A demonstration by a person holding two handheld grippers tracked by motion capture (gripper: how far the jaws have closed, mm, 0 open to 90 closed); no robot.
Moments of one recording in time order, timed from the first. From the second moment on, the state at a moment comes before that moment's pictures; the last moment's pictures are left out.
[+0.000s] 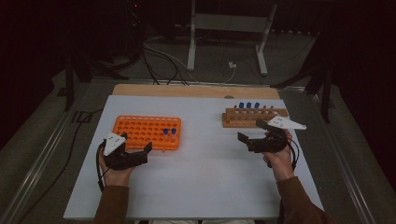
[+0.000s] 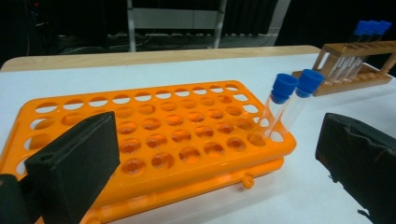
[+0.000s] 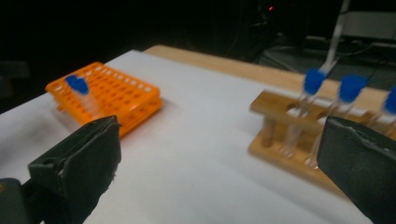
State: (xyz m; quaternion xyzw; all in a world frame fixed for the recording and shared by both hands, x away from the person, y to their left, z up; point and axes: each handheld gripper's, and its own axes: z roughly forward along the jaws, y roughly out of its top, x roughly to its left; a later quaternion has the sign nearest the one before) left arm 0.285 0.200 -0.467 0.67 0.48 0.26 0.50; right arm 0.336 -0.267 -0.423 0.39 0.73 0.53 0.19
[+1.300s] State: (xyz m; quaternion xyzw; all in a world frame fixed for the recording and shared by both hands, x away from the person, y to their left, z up) left arm 0.289 0.190 -0.480 0.68 0.48 0.26 0.48; right arm 0.445 -0.299 -0.459 0.52 0.69 0.42 0.27
